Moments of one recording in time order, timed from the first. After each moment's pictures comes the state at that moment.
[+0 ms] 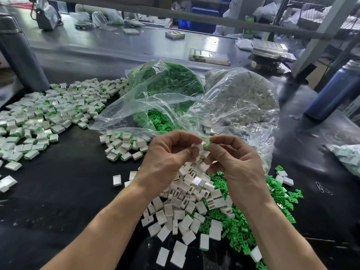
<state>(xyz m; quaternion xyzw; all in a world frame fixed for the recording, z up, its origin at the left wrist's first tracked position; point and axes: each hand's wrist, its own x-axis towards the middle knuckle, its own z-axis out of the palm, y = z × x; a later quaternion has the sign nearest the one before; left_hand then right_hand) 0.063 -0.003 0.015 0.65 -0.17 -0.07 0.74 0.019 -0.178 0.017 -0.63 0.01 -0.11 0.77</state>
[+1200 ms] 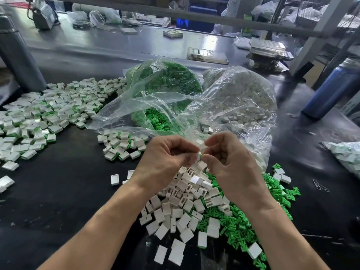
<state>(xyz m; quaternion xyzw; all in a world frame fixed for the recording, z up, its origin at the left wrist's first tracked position) 0.063 0.000 0.015 0.71 -0.18 -0.07 0.67 0.010 -0.178 0.027 -0.87 -0.03 -0.14 0.47</state>
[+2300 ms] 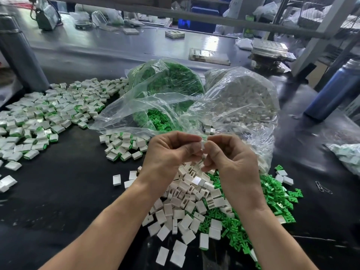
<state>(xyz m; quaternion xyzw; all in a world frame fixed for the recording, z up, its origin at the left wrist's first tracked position) 0.060 -0.013 0.020 0.58 -0.11 -0.08 0.80 0.016 -0.162 0.020 -0.71 0.02 -0.17 0.68</state>
